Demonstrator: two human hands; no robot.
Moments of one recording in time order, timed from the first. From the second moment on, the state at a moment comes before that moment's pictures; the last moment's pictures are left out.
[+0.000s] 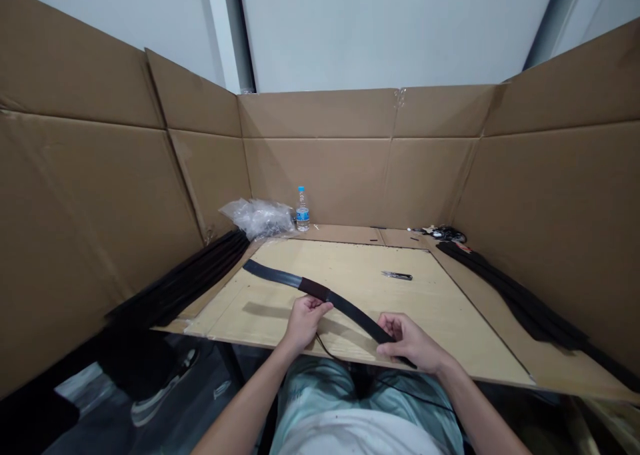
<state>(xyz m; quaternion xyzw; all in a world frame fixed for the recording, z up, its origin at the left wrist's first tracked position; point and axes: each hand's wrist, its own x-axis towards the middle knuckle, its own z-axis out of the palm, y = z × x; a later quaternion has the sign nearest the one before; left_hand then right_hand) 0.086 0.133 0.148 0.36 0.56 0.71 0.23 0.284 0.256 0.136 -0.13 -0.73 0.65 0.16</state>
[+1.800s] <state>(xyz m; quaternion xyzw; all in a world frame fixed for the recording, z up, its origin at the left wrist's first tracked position) 0.078 0.138 0.139 0.36 0.56 0.70 0.25 0.289 0.265 0.132 -0.17 -0.73 0.62 0.24</state>
